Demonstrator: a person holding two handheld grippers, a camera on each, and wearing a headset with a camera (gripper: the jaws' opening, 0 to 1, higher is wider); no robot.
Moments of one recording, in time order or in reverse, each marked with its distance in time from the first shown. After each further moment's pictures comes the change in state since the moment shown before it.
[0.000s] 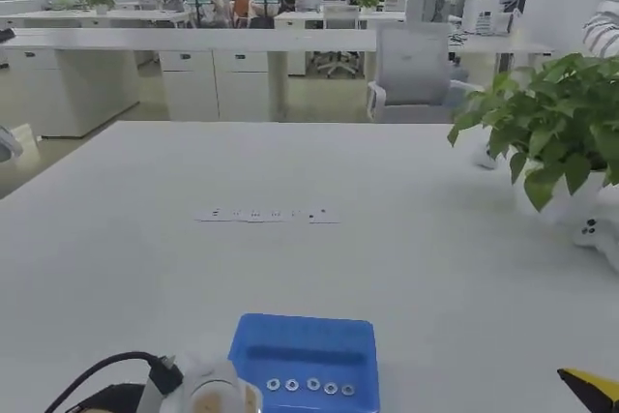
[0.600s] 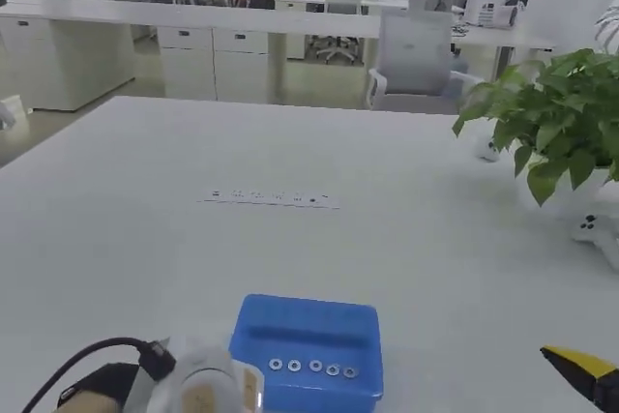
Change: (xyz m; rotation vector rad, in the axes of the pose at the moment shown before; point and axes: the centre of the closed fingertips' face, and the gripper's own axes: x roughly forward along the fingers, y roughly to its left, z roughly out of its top) left arm -0.005 -0.001 0.008 0.091 -0.059 0.035; right arm 0.006 0.019 0.002 -0.111 0.073 0.063
